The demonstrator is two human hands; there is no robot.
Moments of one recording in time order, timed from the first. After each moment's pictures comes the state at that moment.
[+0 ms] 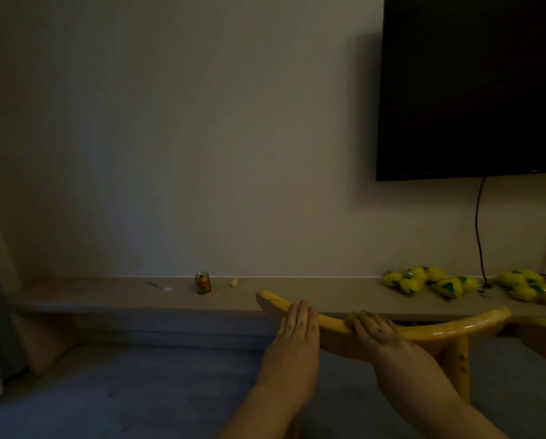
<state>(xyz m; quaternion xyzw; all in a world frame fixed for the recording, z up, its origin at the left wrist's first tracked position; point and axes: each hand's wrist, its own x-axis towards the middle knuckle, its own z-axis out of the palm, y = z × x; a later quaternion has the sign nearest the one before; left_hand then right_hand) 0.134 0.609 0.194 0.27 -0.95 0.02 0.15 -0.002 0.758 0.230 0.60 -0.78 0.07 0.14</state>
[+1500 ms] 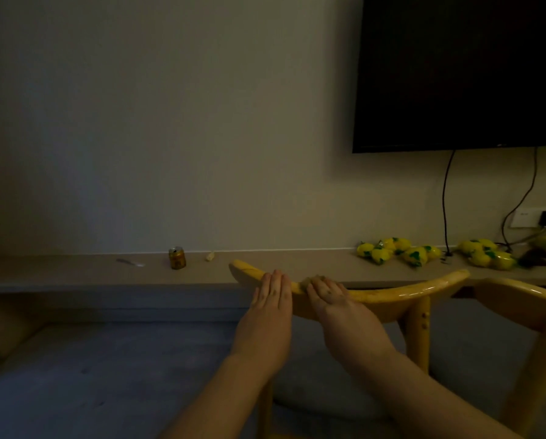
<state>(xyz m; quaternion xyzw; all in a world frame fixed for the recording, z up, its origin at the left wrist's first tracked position) 0.131 0.610 0.180 0.28 -0.94 -0.01 0.19 0.011 0.730 0.212 0.61 -0.77 0.12 0.14</state>
